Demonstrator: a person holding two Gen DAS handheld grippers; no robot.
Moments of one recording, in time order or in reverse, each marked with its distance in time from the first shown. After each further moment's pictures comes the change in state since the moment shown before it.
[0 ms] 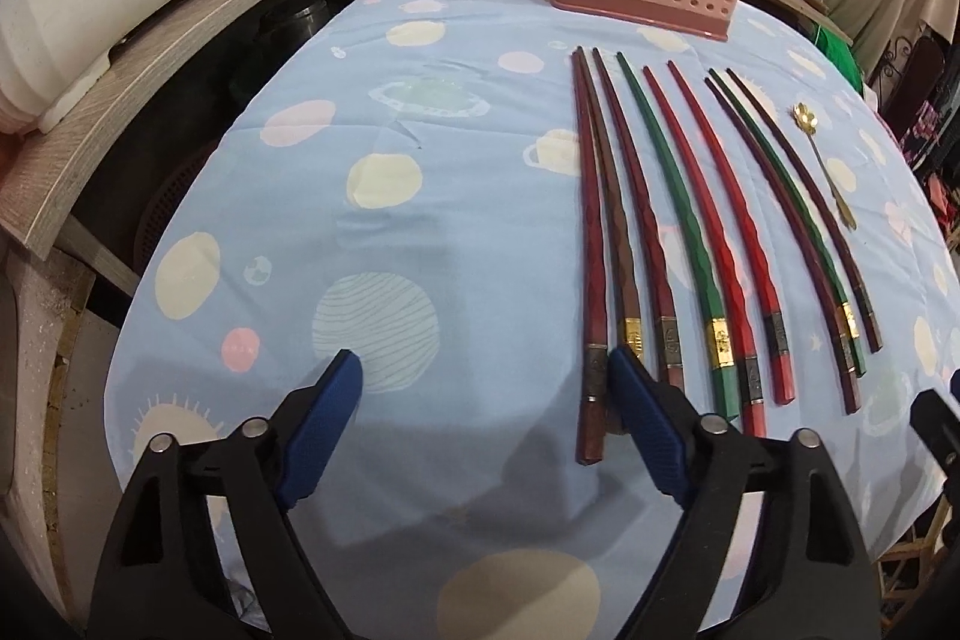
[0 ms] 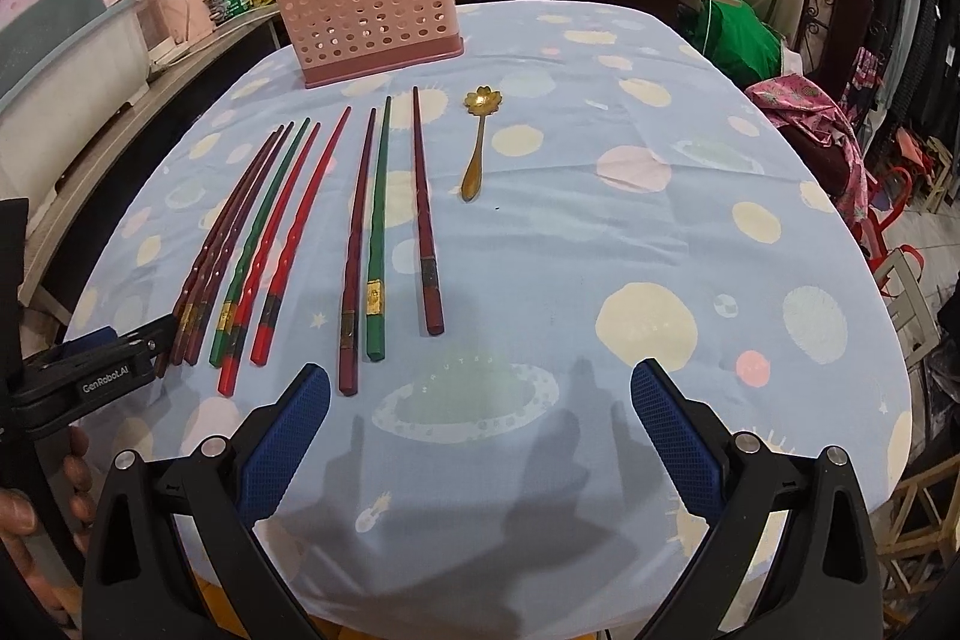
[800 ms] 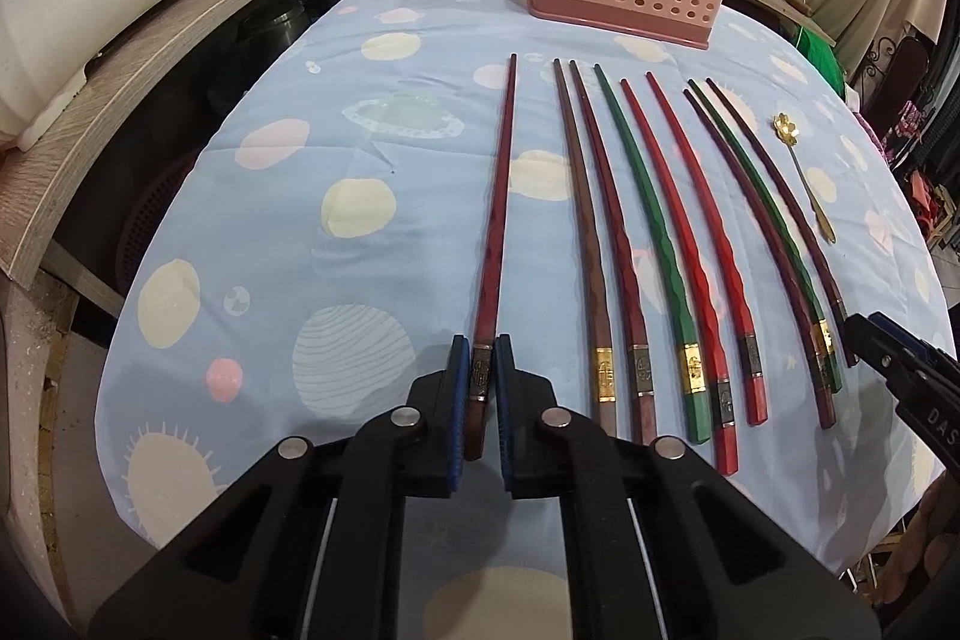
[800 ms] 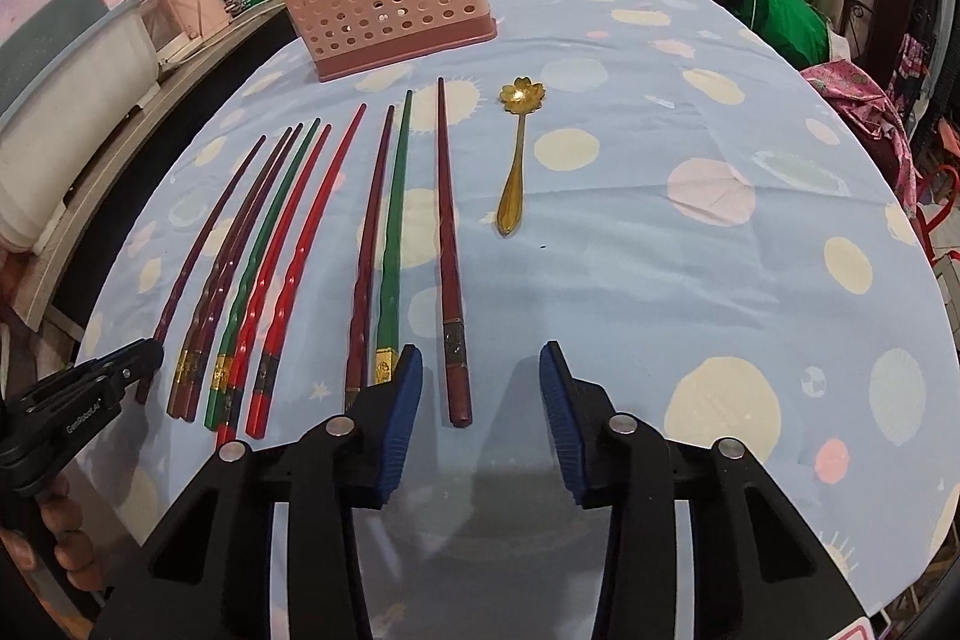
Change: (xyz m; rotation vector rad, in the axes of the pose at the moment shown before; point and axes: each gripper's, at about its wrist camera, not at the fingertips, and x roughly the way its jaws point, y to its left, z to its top) left arm 0.000 0.000 0.012 0.002 0.011 -0.066; right arm 0.049 0.002 0.034 -0.002 0.056 0.112
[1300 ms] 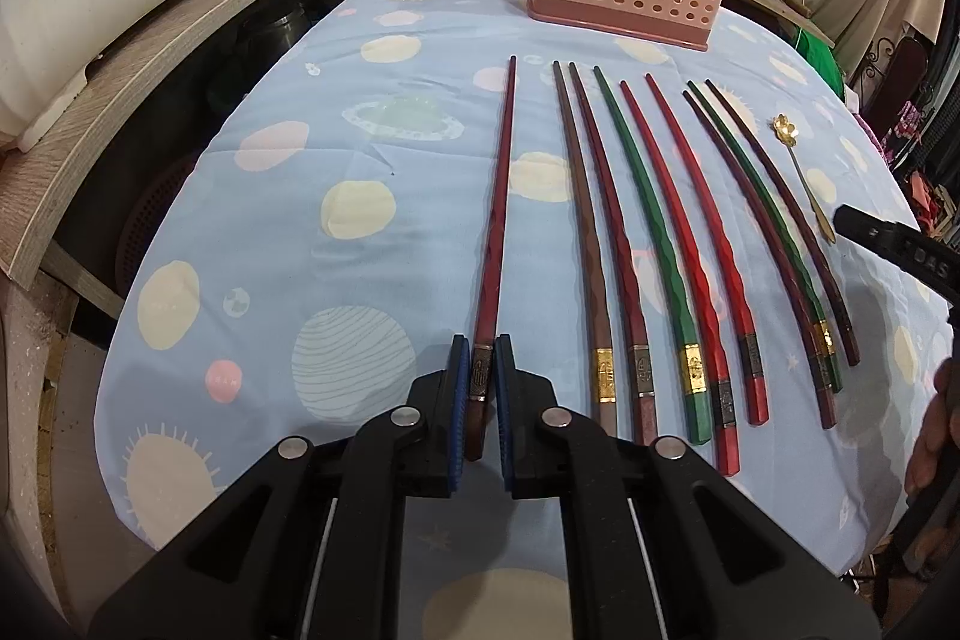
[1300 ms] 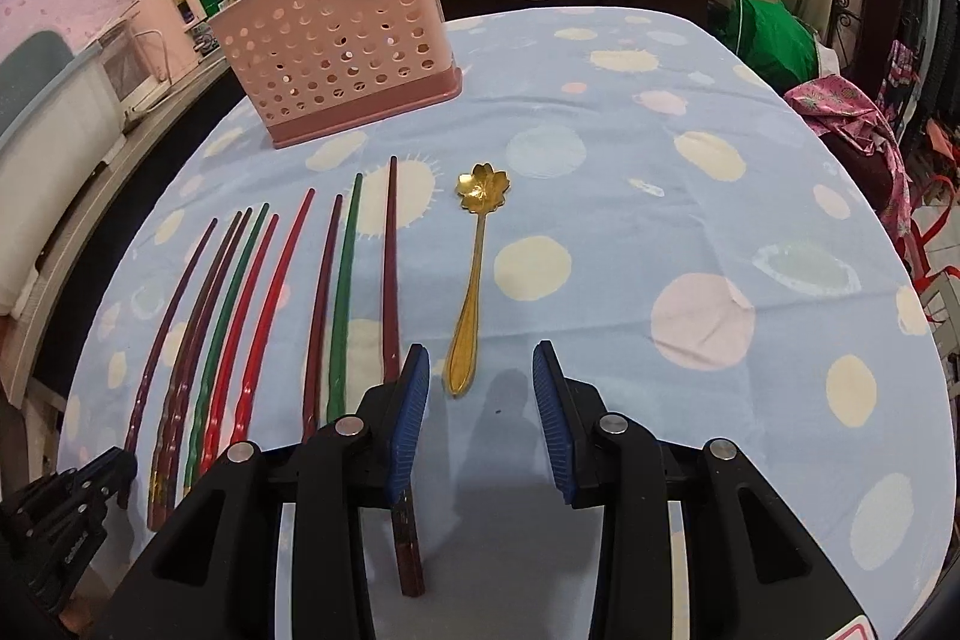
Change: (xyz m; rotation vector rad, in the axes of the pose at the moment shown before) left arm 0.000 0.000 -0.001 0.001 -0.010 0.001; right arm 0.030 -0.018 0.056 0.036 -0.043 -0.036
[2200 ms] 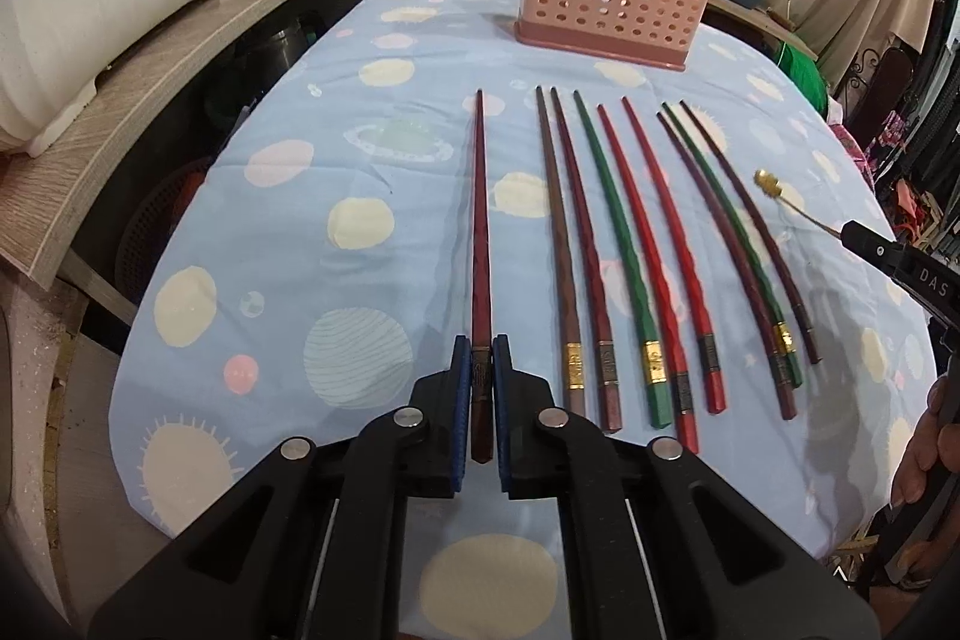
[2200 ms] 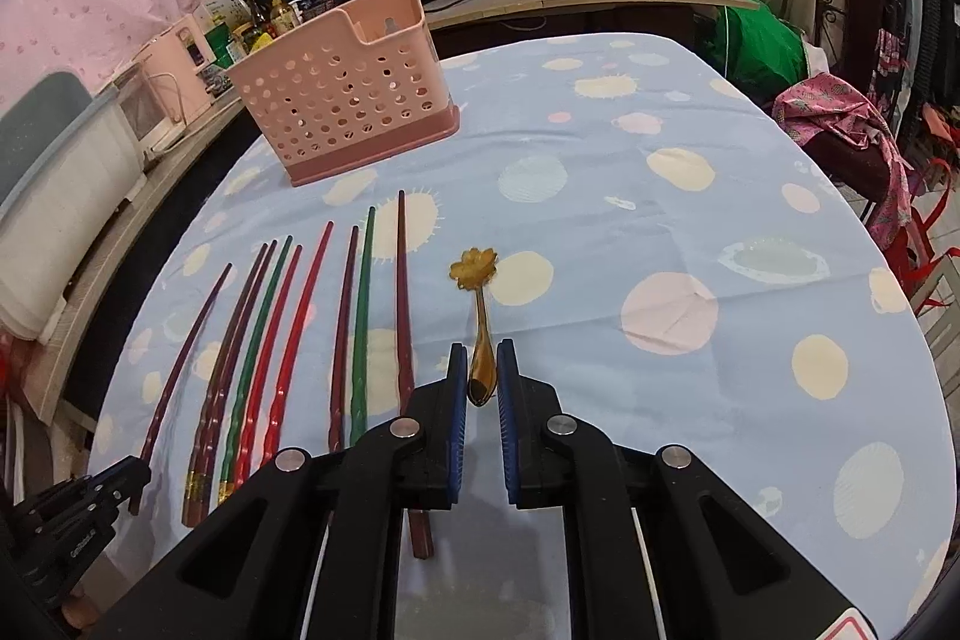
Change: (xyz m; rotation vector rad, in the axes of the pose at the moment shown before) left arm -0.029 0.000 0.000 -0.004 -0.038 -0.037; right arm -0.048 -0.013 -0.014 0.062 -0.103 0.051
